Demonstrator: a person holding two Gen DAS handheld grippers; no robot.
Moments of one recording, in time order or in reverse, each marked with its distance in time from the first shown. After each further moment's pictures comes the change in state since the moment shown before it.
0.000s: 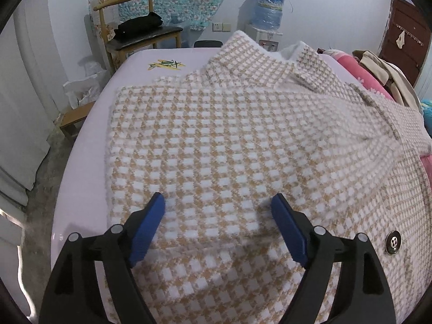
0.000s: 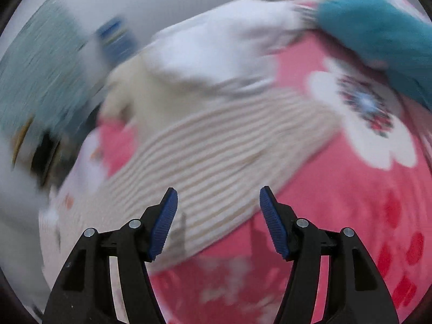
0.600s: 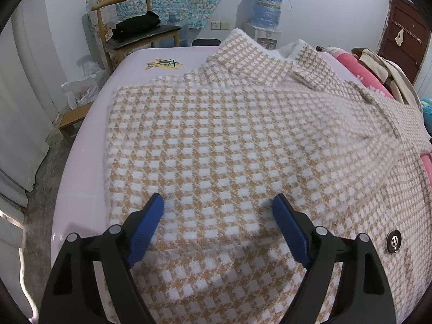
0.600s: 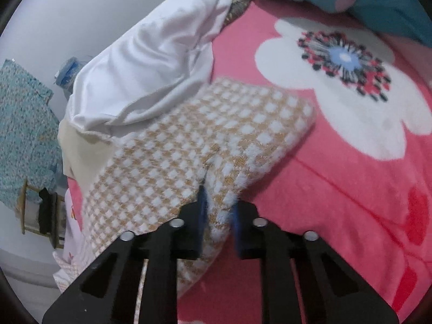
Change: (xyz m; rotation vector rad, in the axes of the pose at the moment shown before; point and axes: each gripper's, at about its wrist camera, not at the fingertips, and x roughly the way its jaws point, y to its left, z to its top) left arm 0.003 -0.002 0.003 0.010 0.011 -0.003; right arm 0.063 -0.046 0.013 0.240 0.006 0.018
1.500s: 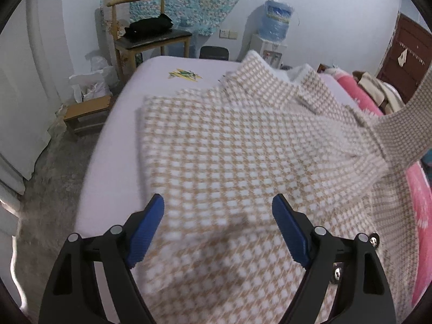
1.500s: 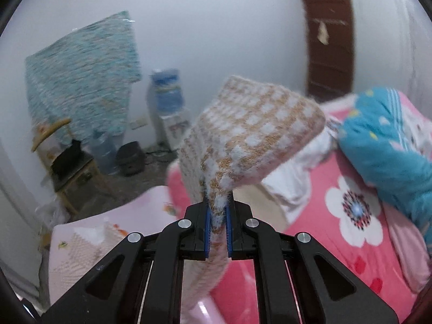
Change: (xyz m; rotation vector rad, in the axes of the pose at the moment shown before) left arm -0.049 0.034 -0.004 -0.084 -0.046 -0.040; right arm -0.224 0.222 -0.094 -0.575 -0.395 0.094
